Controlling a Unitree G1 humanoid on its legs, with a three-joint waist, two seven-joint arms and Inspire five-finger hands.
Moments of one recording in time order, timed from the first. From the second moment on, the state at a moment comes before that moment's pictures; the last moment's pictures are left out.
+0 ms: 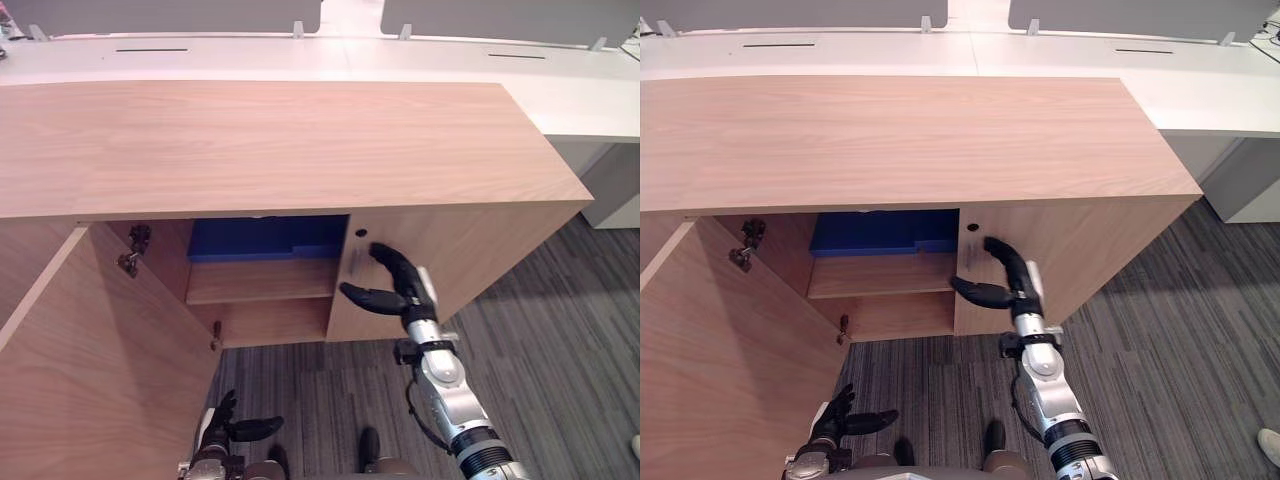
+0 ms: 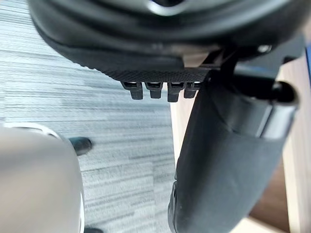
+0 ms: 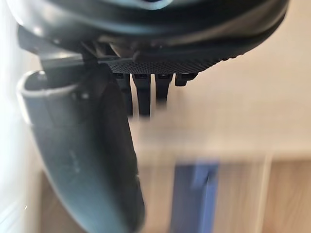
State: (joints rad) left arm 0.11 0.13 0.06 0.96 0.00 -0.17 0.08; right arm -0.13 -0.14 0.08 0.51 0.12 -0.20 -0.15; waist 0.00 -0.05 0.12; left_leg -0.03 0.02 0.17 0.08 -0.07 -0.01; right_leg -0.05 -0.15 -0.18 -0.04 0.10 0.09
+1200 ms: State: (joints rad) left arm 0.32 0.12 0.32 0.01 -0.33 -0.28 0.14; right arm 0.03 -0.12 -0.07 0.81 0.13 -0.14 -0.11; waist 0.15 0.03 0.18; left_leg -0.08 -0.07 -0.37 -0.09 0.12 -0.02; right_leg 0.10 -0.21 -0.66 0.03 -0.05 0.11
